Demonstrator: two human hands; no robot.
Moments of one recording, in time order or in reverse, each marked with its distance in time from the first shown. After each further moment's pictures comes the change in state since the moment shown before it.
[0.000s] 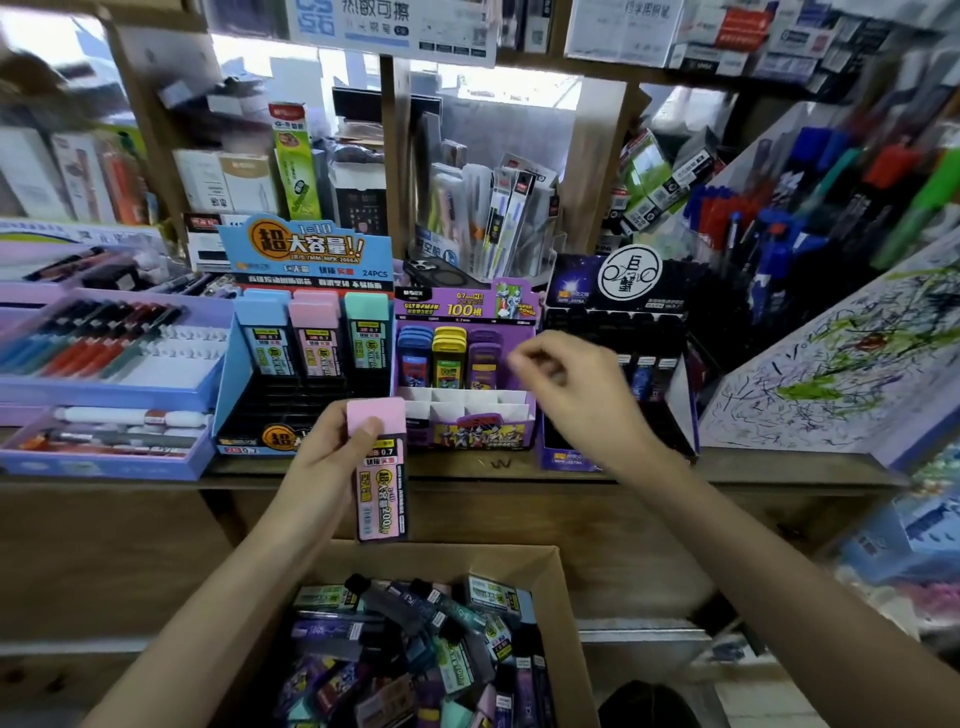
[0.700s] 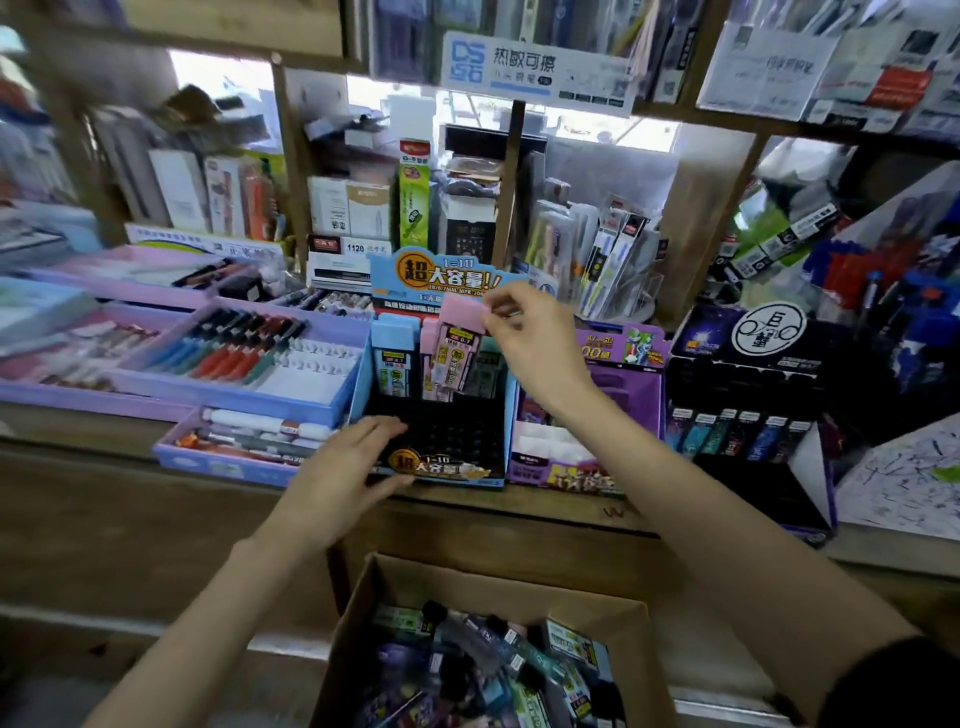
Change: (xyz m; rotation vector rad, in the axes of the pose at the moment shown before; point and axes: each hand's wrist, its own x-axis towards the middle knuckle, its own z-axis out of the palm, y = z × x) left_hand 0.032 -0.001 -0.123 1.229 -0.063 0.470; right_hand 0.106 -0.080 0.112 0.152 0.014 -0.035
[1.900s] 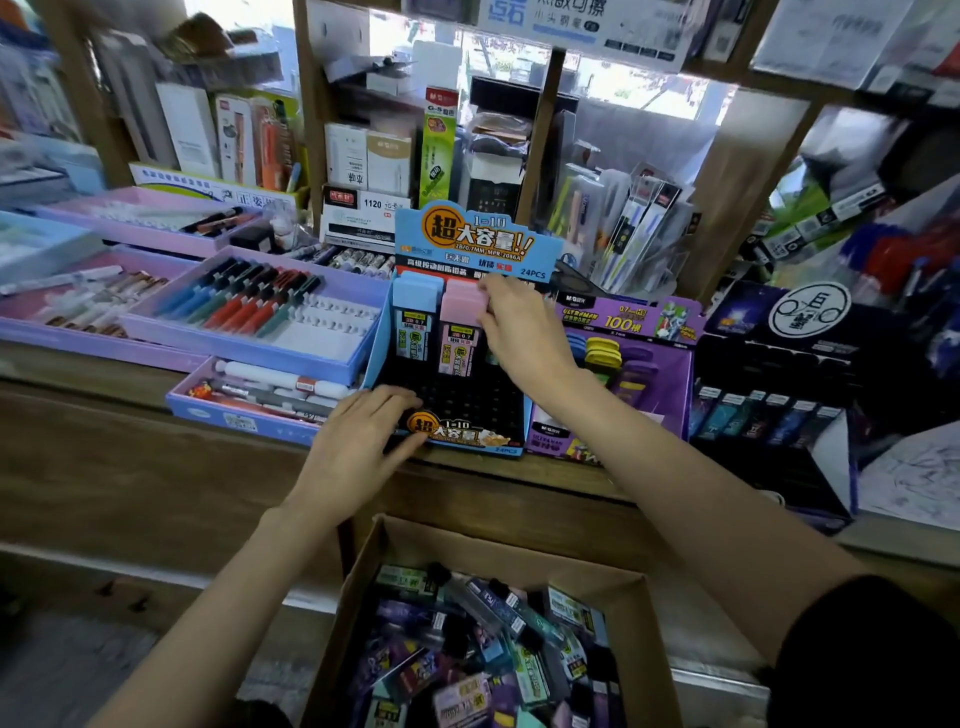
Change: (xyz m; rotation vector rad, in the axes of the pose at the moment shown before) left_hand -0.008 -0.001 0.014 0.087 0.144 0.014; right_hand 0.002 0.019 0.043 -0.579 -0.135 -0.174
